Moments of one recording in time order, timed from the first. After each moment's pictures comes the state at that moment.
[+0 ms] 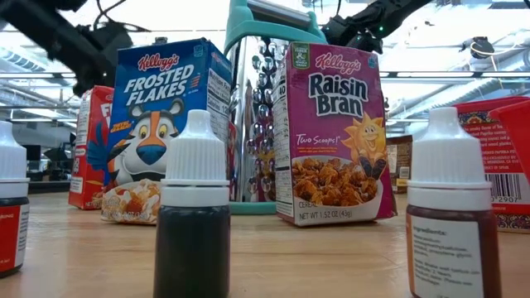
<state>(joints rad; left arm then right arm) -0.03 0.71 0.50 -0.45 -0.64 -0.52 -0.71 1.62 1.37 -0.48 -0.24 -0.38</state>
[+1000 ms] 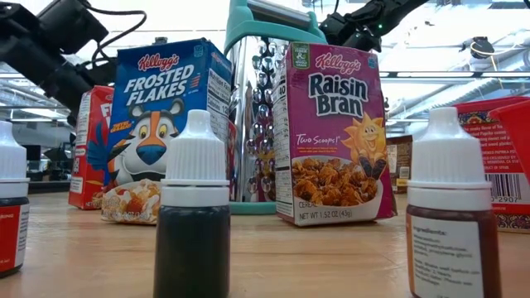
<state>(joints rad) 0.07 0.73 0.28 -0.24 -0.60 -0.46 -0.69 1.62 1.37 -0.48 -0.23 -0.38</state>
